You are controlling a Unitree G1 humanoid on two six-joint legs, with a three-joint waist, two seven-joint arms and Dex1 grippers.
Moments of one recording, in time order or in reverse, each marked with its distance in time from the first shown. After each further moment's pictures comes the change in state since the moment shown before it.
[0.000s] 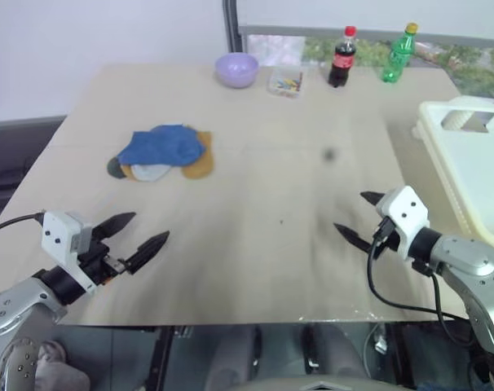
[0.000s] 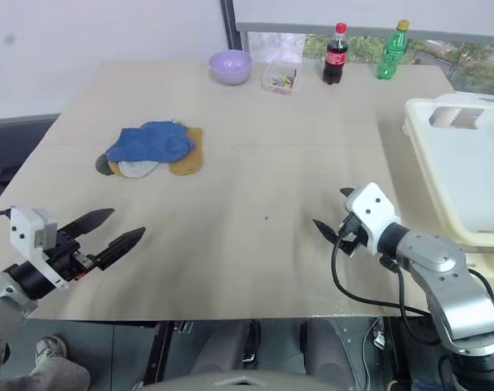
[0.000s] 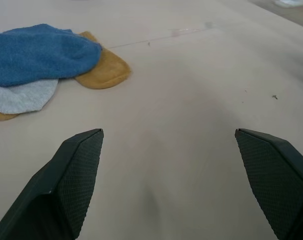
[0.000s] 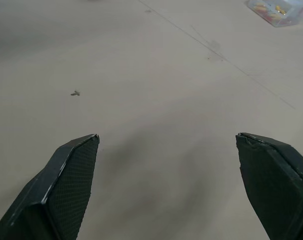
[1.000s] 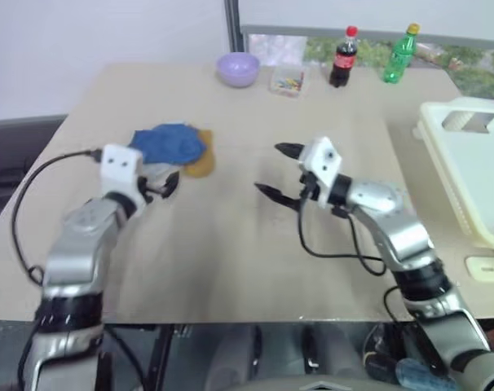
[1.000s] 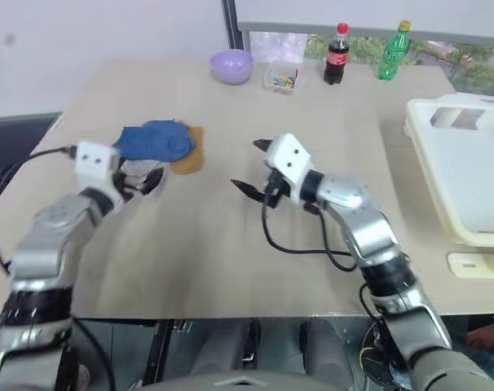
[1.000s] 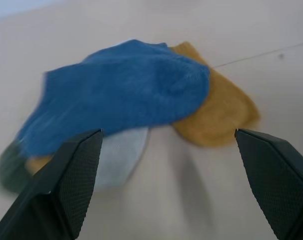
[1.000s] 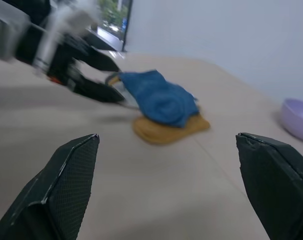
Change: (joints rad) left arm -0.786 -0.060 -0.465 0.577 0.463 0.048 0.417; right arm -0.586 0.378 0.333 0.589 -0.095 -0.395 0.071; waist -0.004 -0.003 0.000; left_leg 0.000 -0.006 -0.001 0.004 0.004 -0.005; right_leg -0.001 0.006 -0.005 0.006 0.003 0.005
